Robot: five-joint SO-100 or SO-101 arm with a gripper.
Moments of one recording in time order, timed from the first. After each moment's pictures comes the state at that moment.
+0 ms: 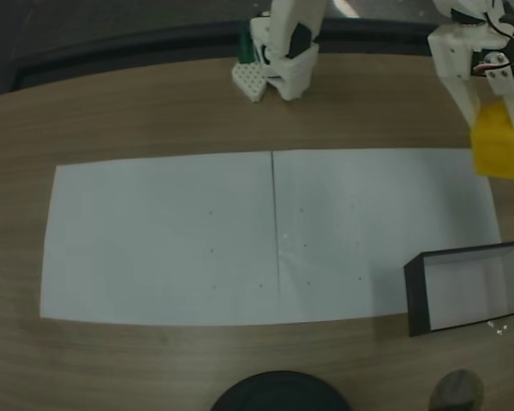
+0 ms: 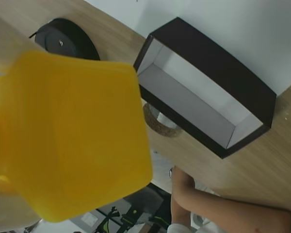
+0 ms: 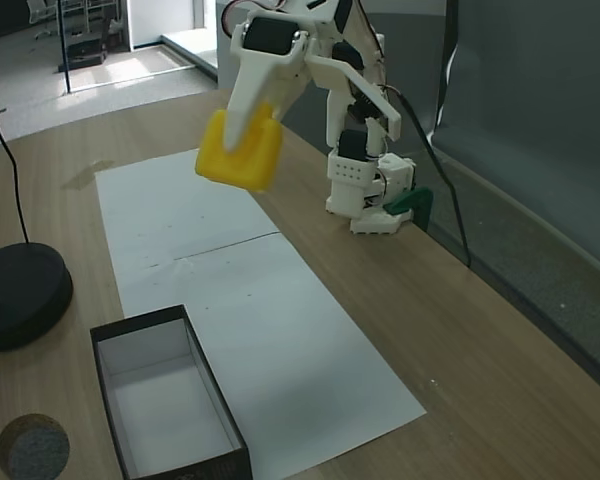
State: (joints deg) arm -37.0 87.3 39.7 90.9 -8.2
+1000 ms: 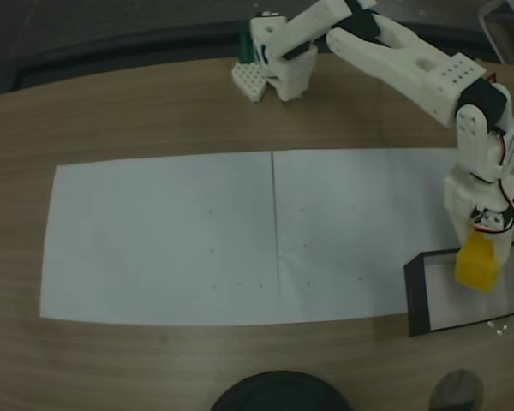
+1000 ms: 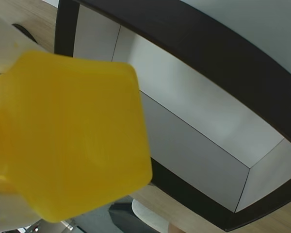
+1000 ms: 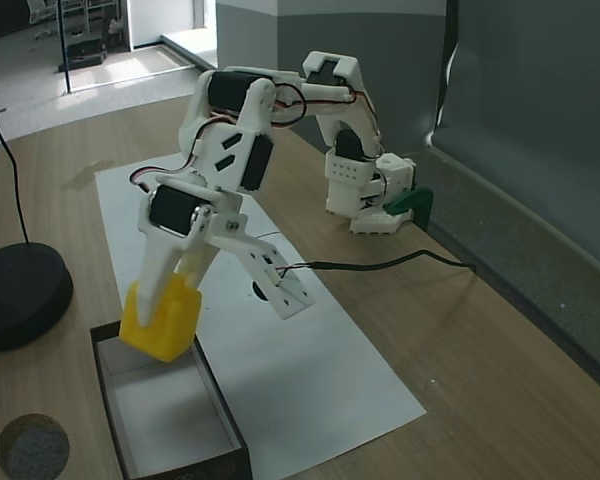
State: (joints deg) arm -32.1 60.0 39.6 70.6 -4.7
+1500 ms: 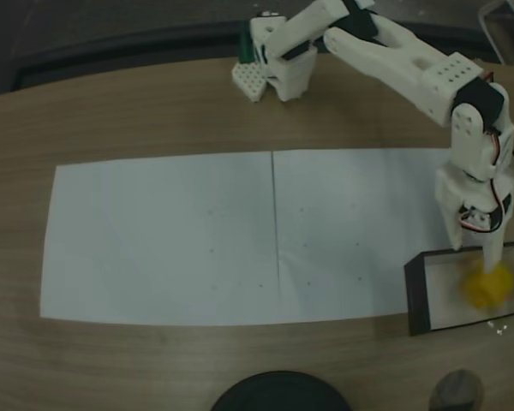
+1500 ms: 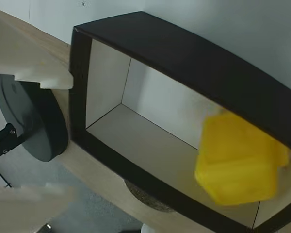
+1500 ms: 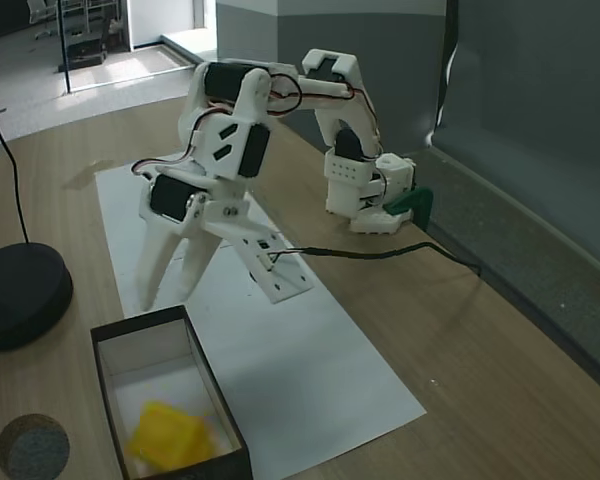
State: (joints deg) arm -30.8 62.5 39.6 77.7 0.4
